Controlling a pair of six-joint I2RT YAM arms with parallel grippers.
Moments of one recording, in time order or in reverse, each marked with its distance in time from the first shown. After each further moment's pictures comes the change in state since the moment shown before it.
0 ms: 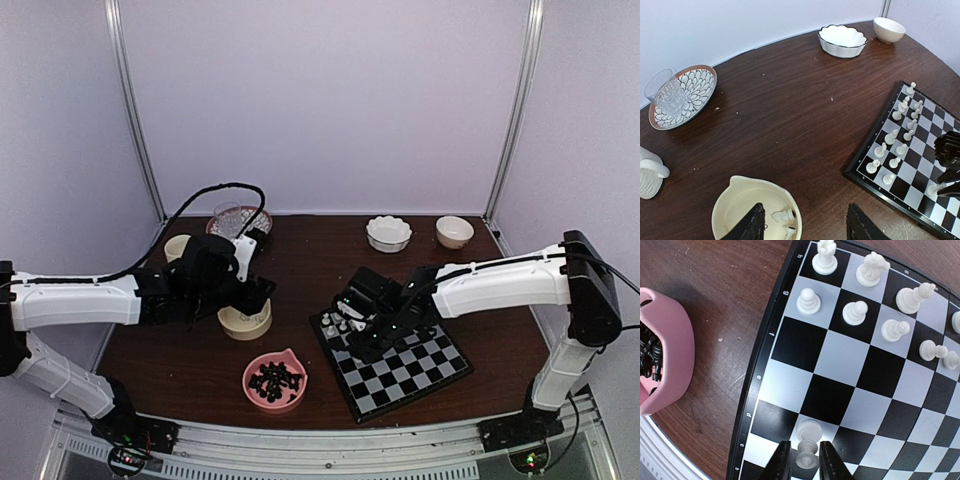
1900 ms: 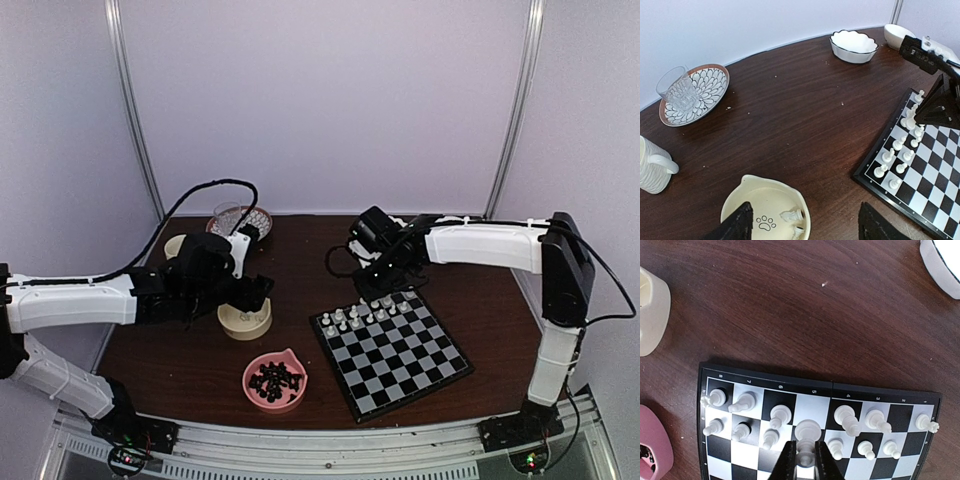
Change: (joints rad) left arm 0.005 -0.024 0.000 -0.019 -0.043 -0.017; right arm -0.268 0.137 0.298 -0.081 0.049 -0.101
